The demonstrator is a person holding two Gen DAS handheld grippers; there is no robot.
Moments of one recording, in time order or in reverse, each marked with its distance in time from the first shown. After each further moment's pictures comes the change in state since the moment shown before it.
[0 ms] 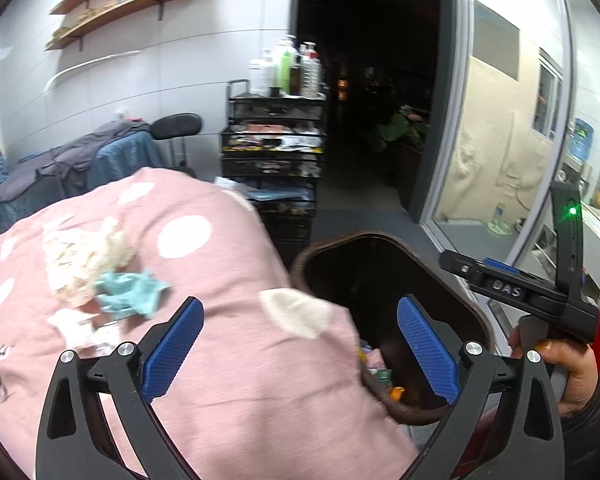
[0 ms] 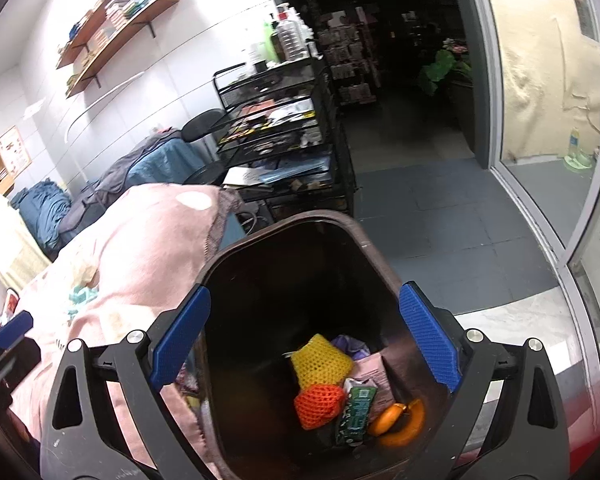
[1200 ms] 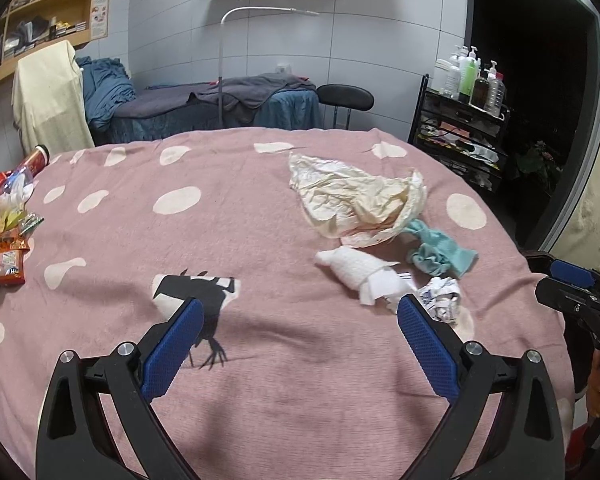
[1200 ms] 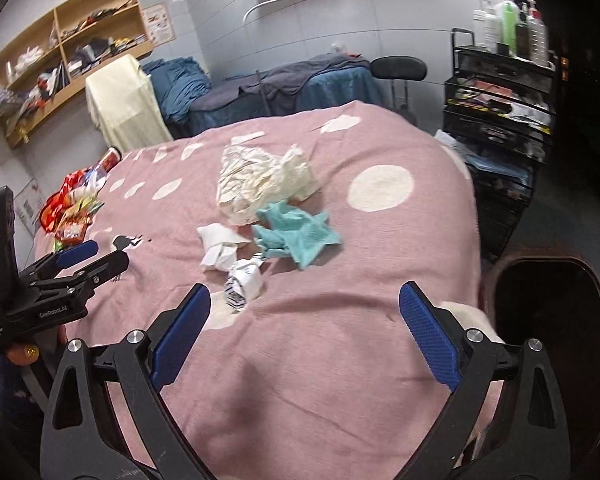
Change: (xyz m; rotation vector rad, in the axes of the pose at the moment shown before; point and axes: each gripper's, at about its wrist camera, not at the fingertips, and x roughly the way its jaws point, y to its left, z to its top) left arm -0.058 0.221 -0.054 -0.291 0.072 0.374; right arm 0.034 0.251 -0.042 -0.470 0.218 0.404
